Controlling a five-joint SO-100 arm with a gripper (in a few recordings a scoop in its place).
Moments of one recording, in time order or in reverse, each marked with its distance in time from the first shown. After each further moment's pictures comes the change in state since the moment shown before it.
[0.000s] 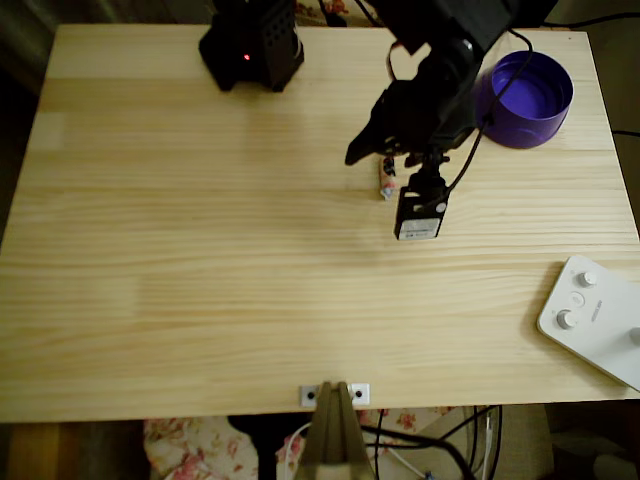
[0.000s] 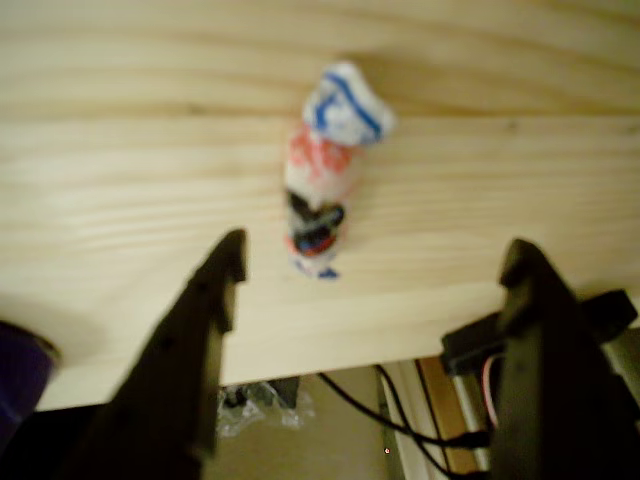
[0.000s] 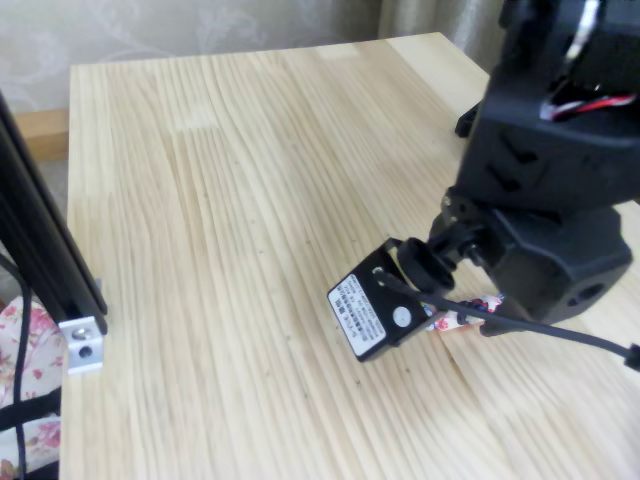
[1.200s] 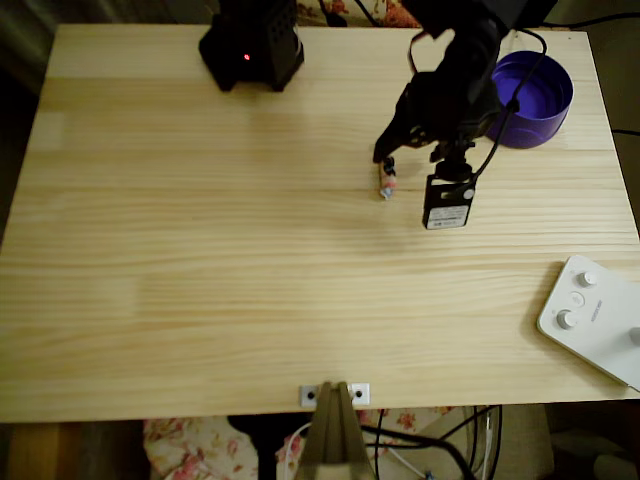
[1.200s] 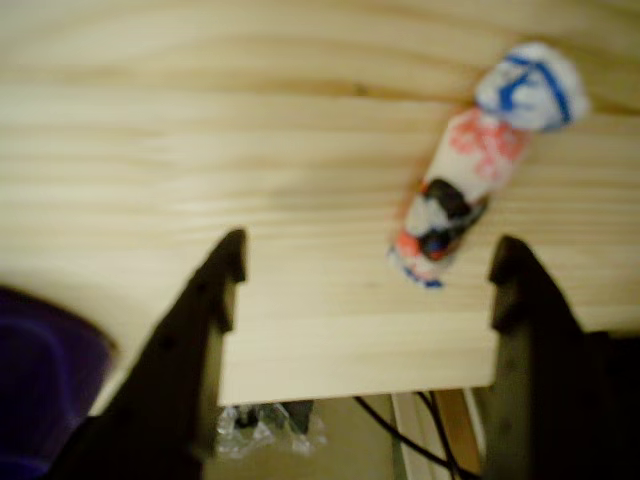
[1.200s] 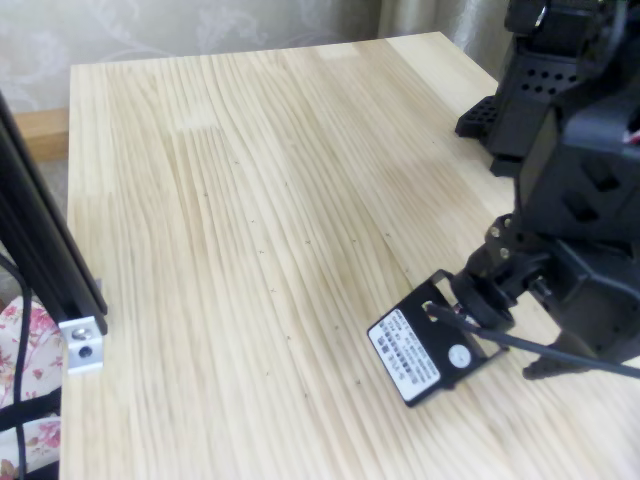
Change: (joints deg) arm -6.0 -2.8 -0.3 -7.2 4.9
